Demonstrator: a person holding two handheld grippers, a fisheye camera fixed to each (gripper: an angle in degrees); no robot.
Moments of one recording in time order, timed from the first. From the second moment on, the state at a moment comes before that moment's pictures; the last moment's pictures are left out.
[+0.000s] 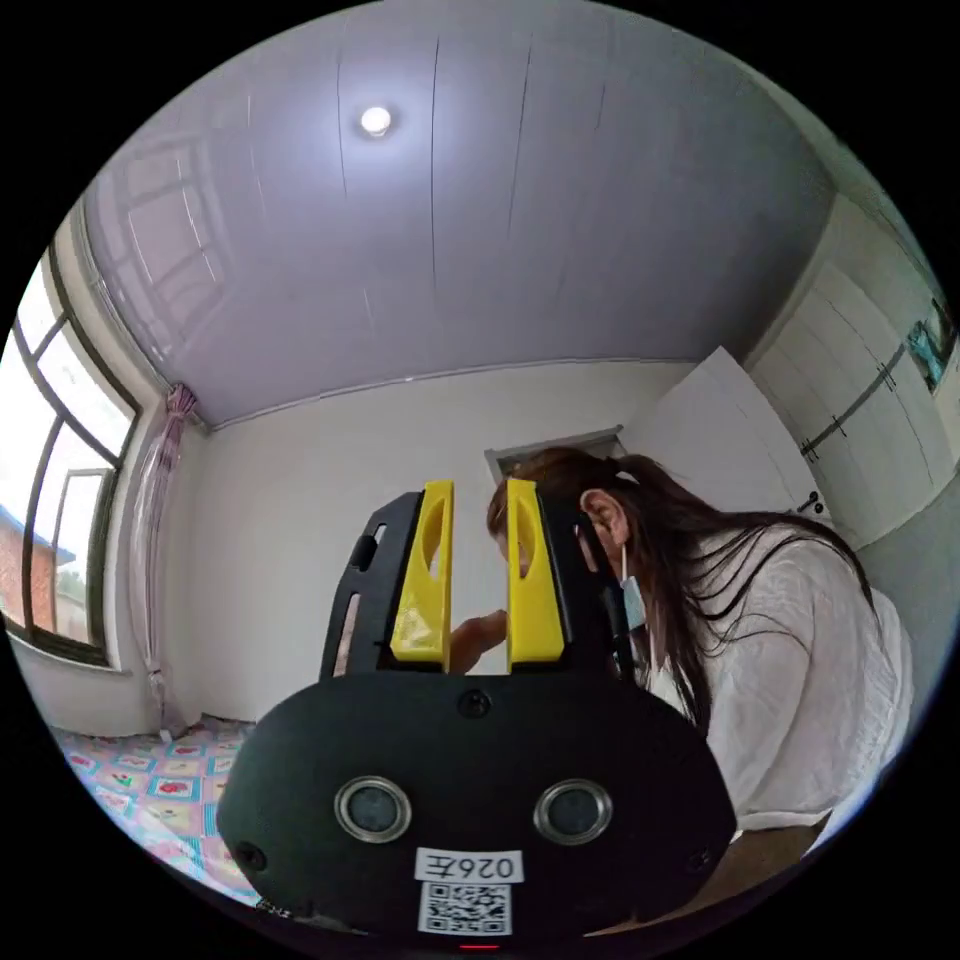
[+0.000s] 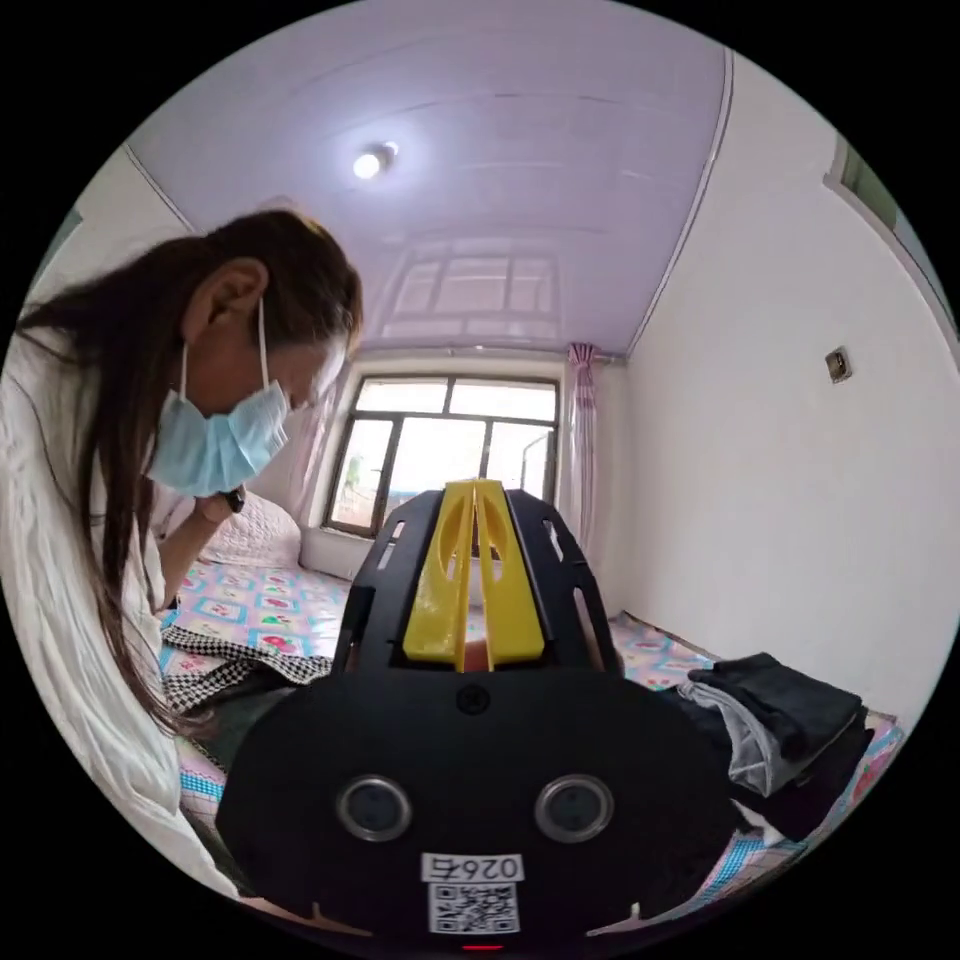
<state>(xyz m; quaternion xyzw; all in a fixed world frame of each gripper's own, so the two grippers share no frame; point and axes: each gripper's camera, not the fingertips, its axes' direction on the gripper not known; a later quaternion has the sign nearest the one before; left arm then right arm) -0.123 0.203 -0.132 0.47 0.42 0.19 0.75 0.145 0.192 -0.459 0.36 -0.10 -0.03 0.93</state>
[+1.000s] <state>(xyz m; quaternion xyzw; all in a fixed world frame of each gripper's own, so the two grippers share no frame) -0.139 0.028 0.614 -0.28 0.39 -0.10 0.87 -0.059 0.278 -0.027 -0.29 -0.12 0.08 0.95</state>
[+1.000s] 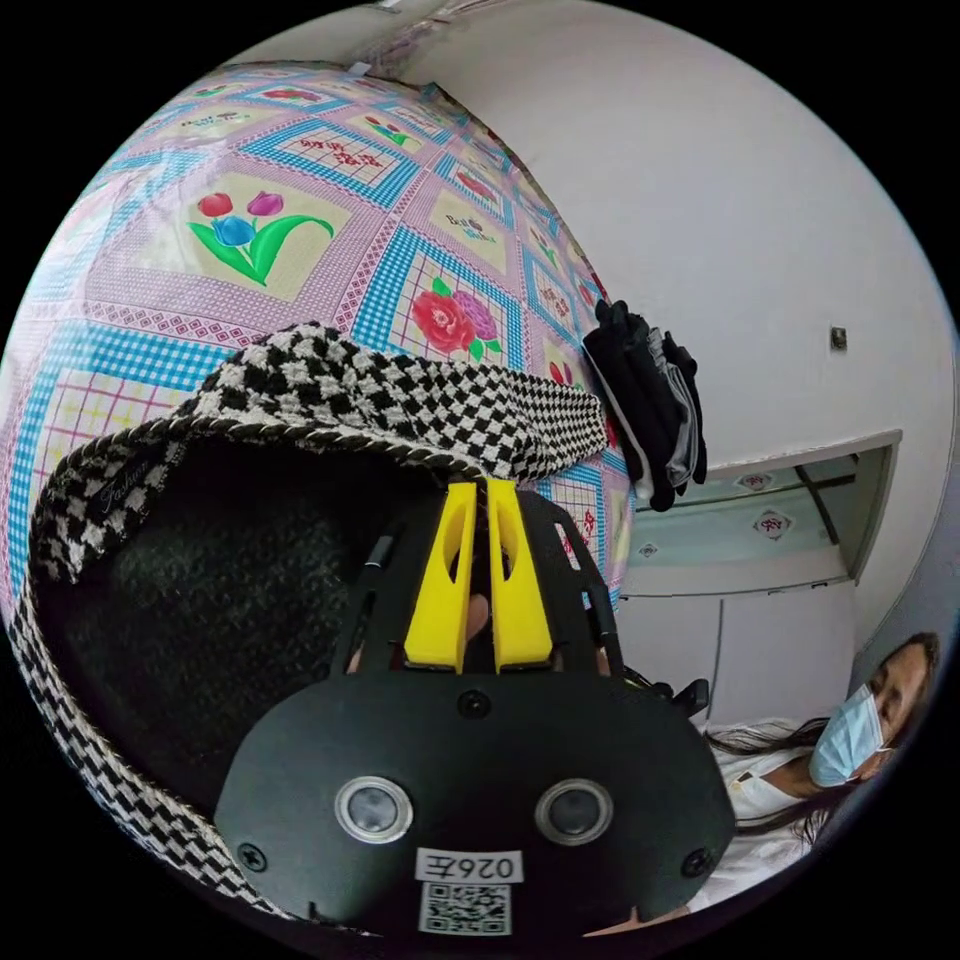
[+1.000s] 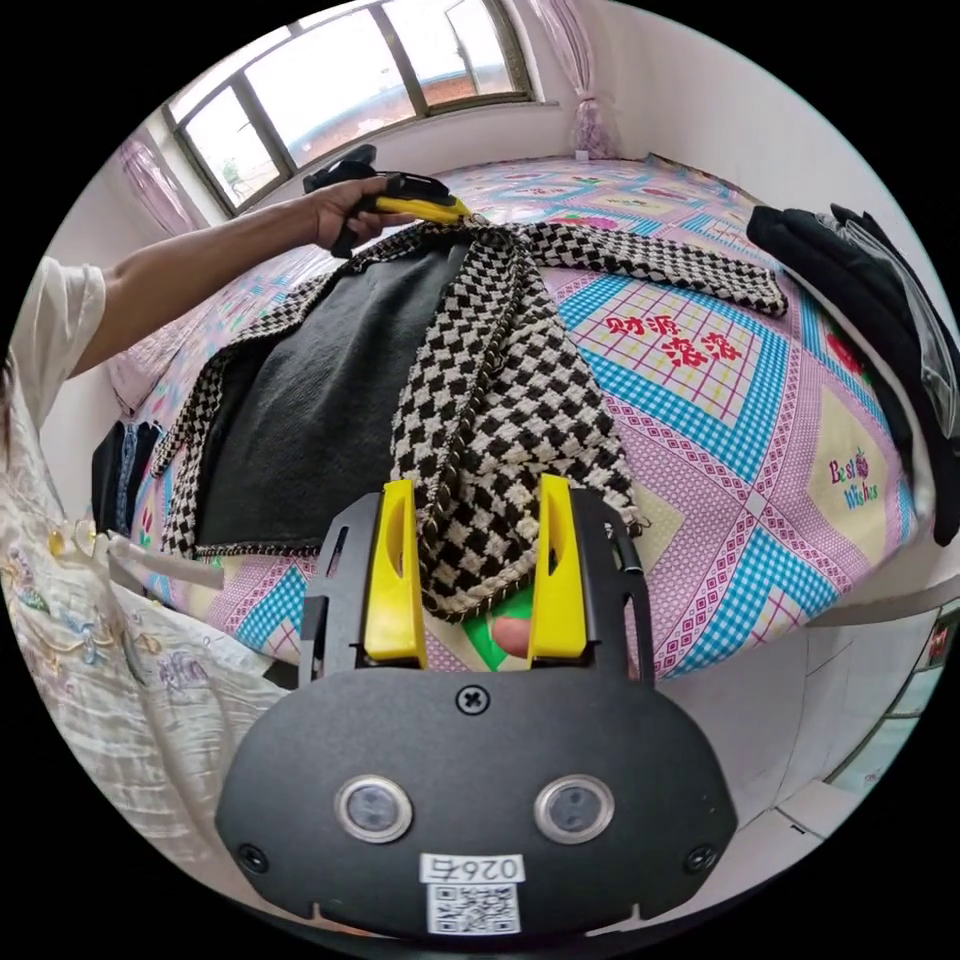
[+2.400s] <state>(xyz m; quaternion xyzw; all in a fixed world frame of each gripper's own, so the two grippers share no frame) -0.405 0.012 0.694 -0.22 0.43 -0.20 0.85 -0.138 0.237 0.035 -0.32 -0.24 -0.01 0.92</state>
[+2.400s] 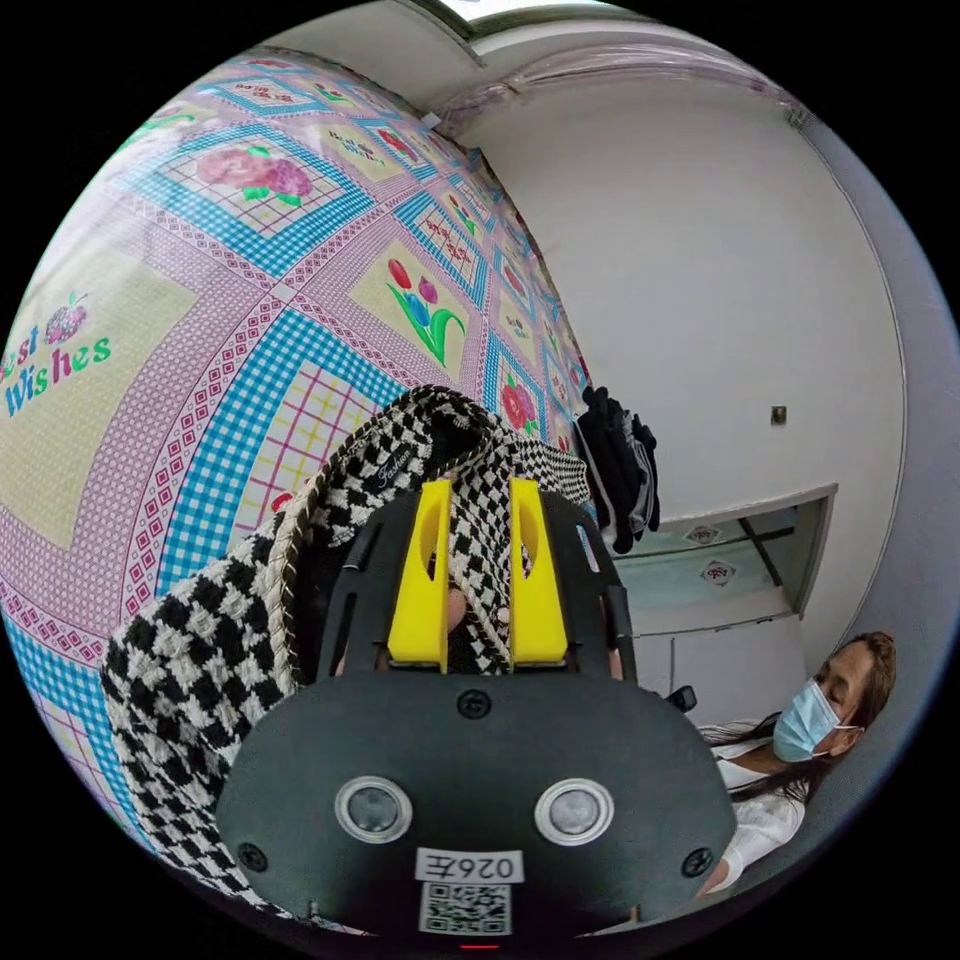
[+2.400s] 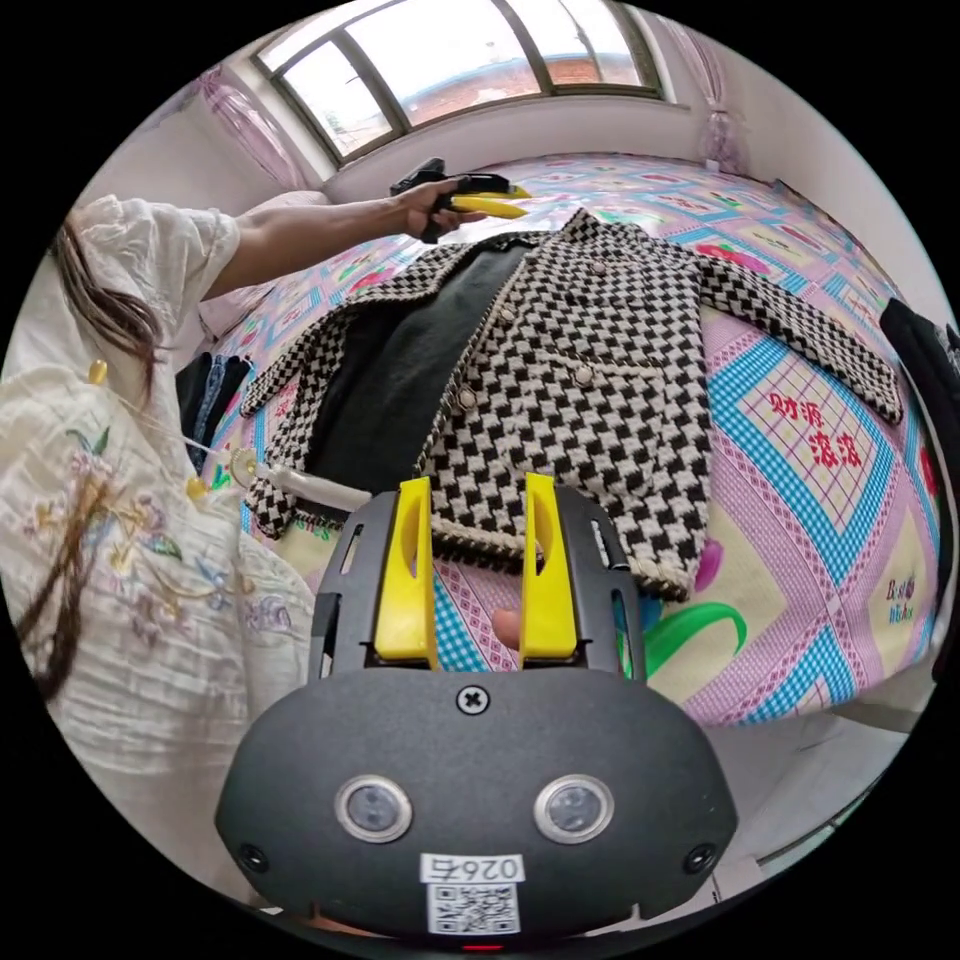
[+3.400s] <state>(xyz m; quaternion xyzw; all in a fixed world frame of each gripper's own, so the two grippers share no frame) -0.407 0.062 0.667 -0.26 0.45 -0.21 0.83 -0.298 0.299 -0.012 -0.25 -0.01 -0.50 0.83</state>
